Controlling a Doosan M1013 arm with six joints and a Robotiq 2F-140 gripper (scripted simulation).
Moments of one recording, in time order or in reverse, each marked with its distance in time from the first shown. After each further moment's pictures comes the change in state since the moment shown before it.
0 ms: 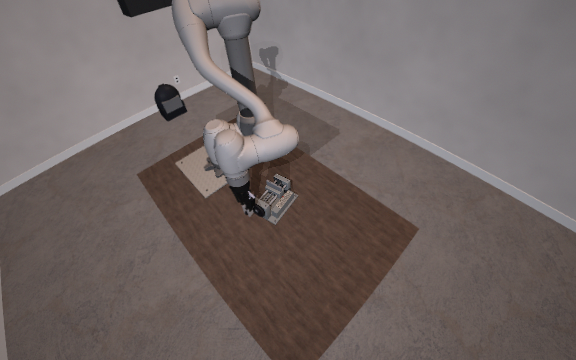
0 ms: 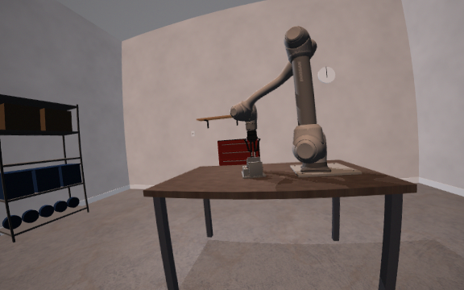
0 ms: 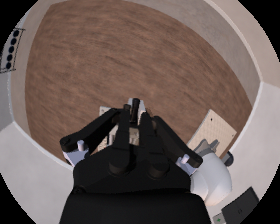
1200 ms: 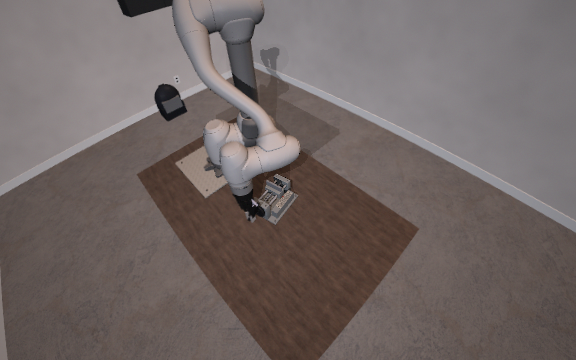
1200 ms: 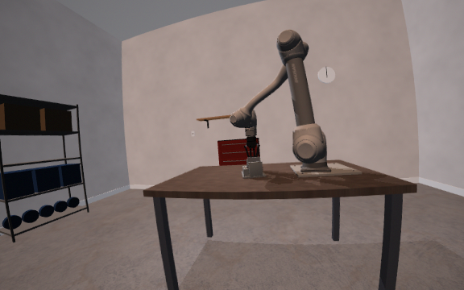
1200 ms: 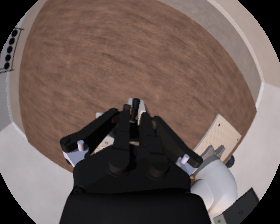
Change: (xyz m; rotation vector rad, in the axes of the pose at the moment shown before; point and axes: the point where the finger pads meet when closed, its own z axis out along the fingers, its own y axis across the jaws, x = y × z) arm 0.000 -0.006 0.048 -0.003 0.000 -0.001
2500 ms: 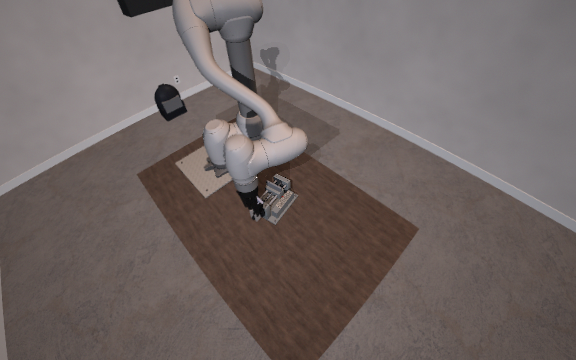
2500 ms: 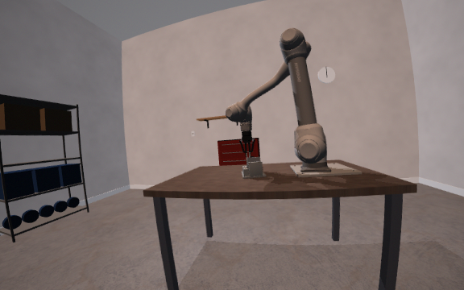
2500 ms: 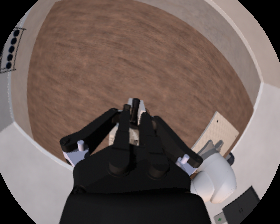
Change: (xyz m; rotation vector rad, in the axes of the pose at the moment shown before) arm 0.000 -0.034 -0.044 0.002 0.000 0.001
